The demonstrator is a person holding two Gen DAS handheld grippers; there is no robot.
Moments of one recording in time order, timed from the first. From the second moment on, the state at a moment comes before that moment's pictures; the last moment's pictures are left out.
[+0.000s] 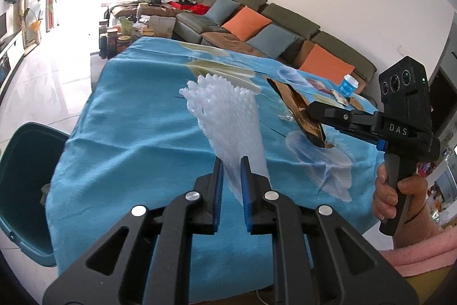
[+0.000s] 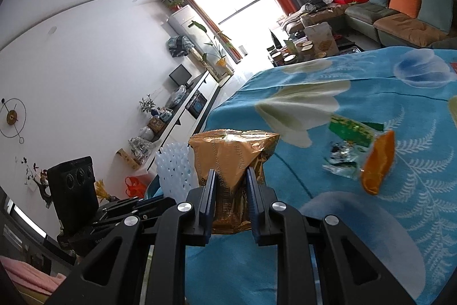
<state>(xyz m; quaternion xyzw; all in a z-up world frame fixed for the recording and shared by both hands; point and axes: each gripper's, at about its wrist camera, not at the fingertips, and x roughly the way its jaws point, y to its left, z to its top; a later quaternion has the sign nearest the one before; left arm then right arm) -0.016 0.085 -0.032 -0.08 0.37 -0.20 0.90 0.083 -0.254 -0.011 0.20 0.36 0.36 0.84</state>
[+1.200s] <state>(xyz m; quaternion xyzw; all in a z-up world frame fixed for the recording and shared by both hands) -0.053 0.158 -0.018 -0.11 0.34 -0.12 0.92 0.092 -0.160 -0.011 0.15 0.39 0.42 0.81</state>
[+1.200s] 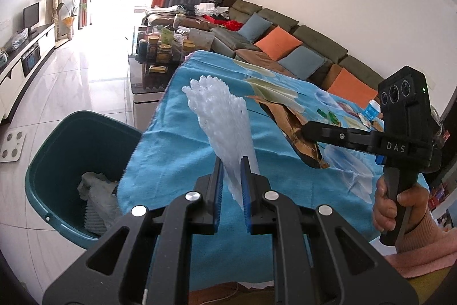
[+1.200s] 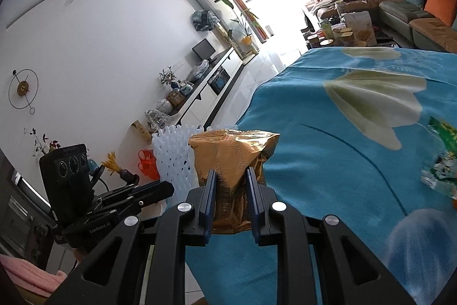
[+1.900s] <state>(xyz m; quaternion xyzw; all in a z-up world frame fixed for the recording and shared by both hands) -0.062 0.193 -0.012 -0.13 0.33 -0.08 0.93 0.103 -0.115 -0.012 0.13 0.40 0.46 0.78</state>
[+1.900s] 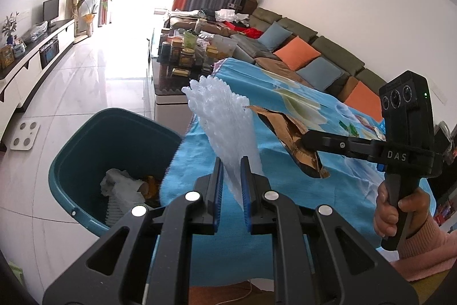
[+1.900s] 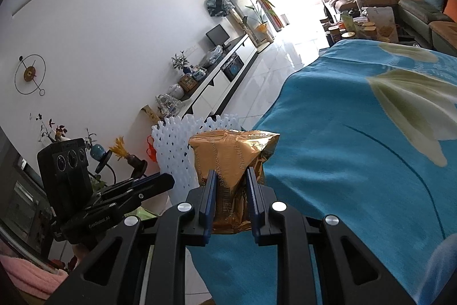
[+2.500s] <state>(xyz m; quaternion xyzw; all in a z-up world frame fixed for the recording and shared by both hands) -0.069 0.220 -0.010 -0.14 0.33 -0.04 0.93 0.106 -0.083 -0.010 0.10 0.41 0.48 0.77</state>
